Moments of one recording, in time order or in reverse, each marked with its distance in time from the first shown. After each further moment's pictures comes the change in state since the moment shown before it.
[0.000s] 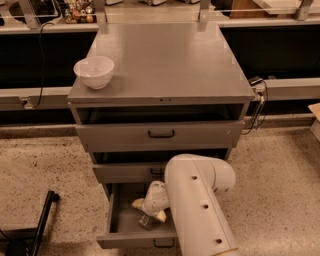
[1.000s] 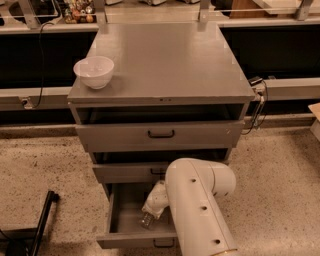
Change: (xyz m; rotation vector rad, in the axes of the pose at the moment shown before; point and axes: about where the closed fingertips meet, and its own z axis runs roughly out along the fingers) arm 0.008 0.015 0.016 -0.018 -0.044 0.050
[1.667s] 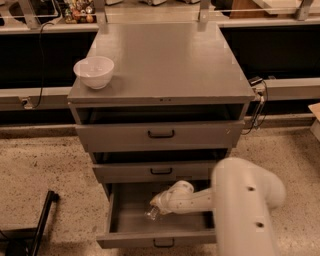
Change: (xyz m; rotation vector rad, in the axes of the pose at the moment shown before) arm 0.017 0.002 -0.082 0.268 0.028 0.106
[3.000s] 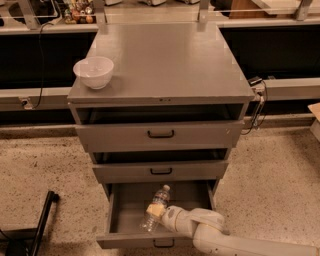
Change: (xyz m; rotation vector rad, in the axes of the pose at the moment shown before) arm -0.089 -0.035 -0.188 0.535 0.019 -0.124
